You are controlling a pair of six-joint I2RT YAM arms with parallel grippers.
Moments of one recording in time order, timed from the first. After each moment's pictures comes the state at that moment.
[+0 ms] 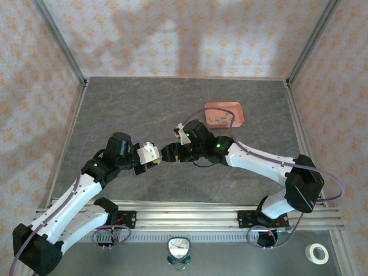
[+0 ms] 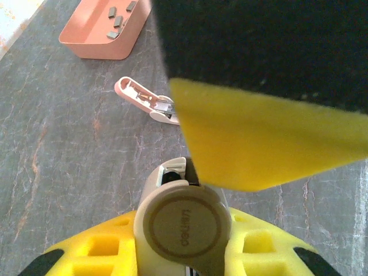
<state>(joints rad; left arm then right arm) -0.42 0.82 0.64 -0.52 0.42 0.67 0.92 1.47 1.07 -0.29 -0.43 0.79</state>
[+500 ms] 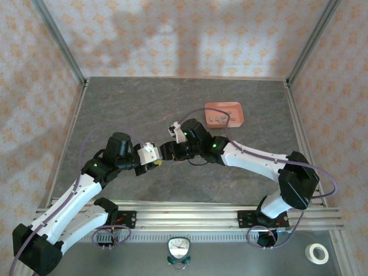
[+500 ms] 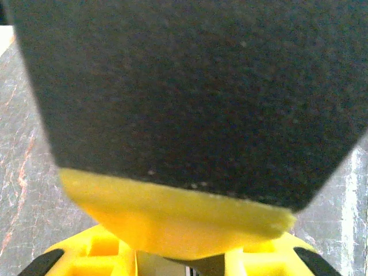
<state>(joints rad) -0.42 0.82 0.64 -0.51 0.48 0.66 0.92 1.52 1.07 -0.14 -0.50 0.82</state>
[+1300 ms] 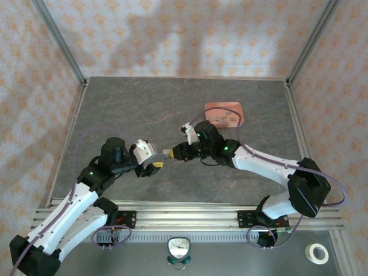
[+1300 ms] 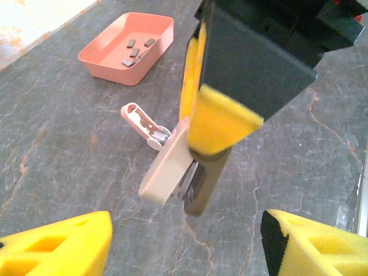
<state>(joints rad) -0.42 0.69 0.55 -0.38 0.46 0.34 0.83 1.39 0.90 -0.11 -0.43 0.55</state>
